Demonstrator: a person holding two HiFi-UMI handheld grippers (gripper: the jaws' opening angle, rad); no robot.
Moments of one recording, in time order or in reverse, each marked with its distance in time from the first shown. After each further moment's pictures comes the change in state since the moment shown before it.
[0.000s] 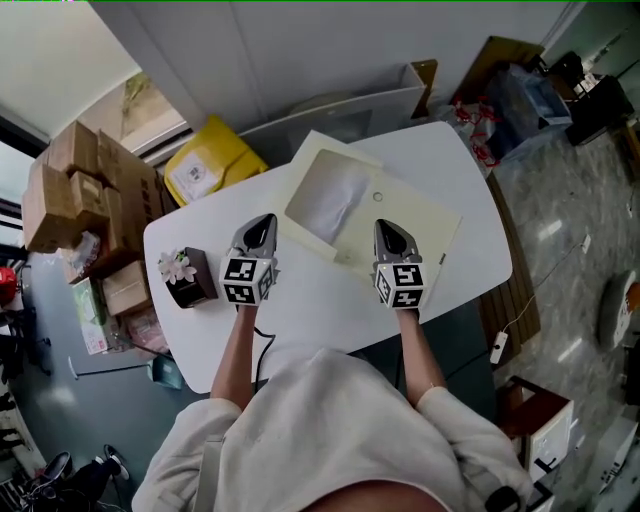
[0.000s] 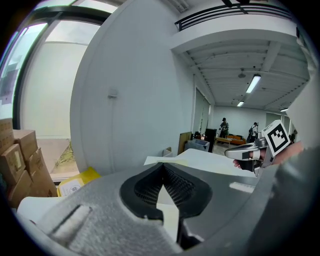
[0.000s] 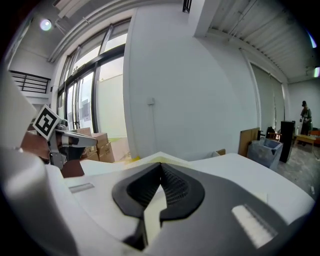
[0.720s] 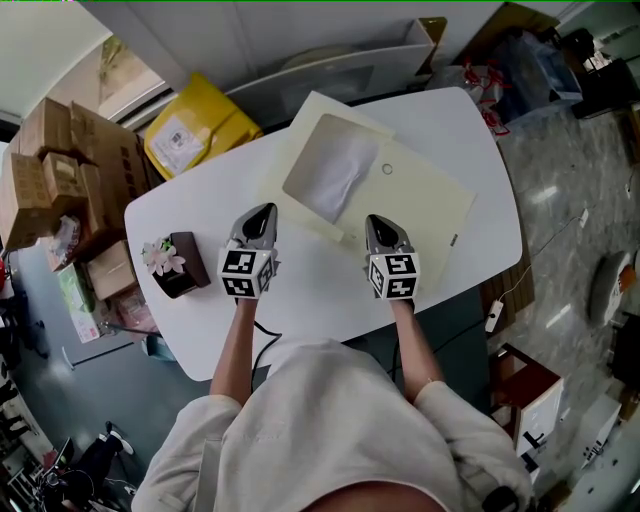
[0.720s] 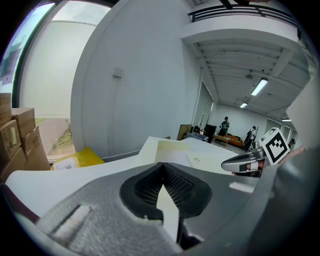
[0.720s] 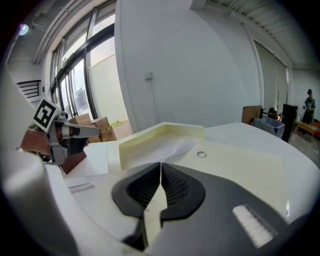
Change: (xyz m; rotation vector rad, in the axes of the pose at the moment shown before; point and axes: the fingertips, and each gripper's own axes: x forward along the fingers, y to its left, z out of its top) left arm 0.024 0.015 -0.074 -0.100 0.108 -0.036; right arm 0.032 0.024 -0.100 0.068 0.236 0.027
